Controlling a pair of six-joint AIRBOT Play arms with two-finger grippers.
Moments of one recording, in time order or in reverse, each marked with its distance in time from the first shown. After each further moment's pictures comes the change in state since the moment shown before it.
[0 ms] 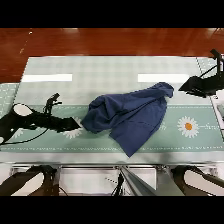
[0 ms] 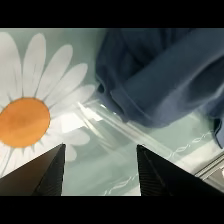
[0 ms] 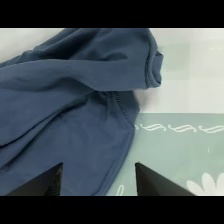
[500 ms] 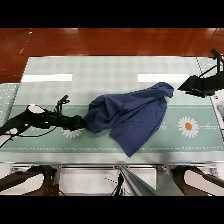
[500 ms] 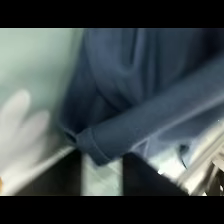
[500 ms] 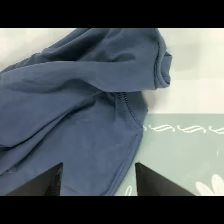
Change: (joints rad) left arm -0.086 -0.219 -0.008 -0.205 0.126 0.096; right arm 0.000 0.005 -0.009 0.021 0.000 0.009
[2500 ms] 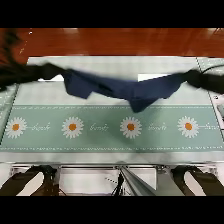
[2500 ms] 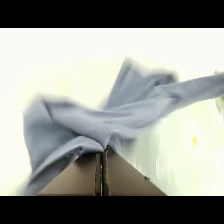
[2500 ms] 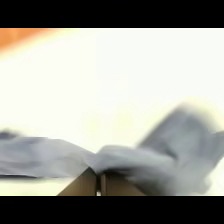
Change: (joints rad) left arm 0.142 0.369 0.603 -0.054 -0.113 -0.012; right arm 0.137 0.477 -0.187 0.211 -0.391 0.022
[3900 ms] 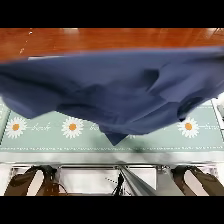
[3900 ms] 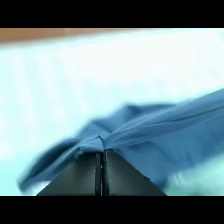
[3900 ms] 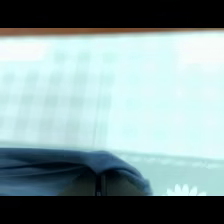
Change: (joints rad) left arm 0.171 0.324 0.330 0.389 -0.510 -0.359; right arm -0.097 -0.127 0.726 -0.314 0.726 0.113
